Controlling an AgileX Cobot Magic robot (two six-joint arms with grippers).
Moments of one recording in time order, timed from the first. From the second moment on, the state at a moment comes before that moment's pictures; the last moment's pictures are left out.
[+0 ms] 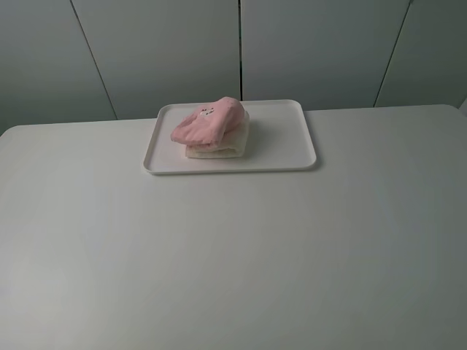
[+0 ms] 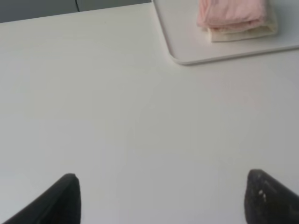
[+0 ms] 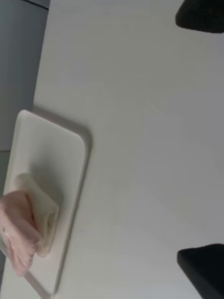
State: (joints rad) left arm -0.01 0.00 -0.55 -0.13 1.16 0.11; right arm 0.38 0.00 -0.54 -0.03 1.15 0.01
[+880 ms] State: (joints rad) left arm -0.01 0.00 -0.51 -0.07 1.09 0.00; right arm 0.38 0.00 -0.51 0.02 1.10 0.00
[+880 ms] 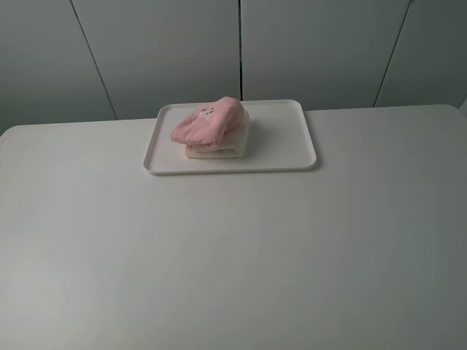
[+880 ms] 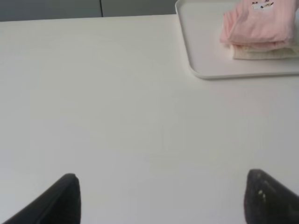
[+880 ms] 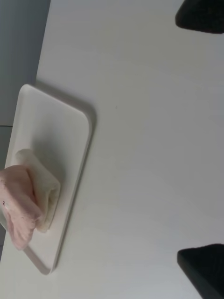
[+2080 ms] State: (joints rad) left arm 0.12 0.00 -0.51 -0.08 1.09 0.01; right arm -0.04 0.00 -0.51 0.02 1.10 0.00
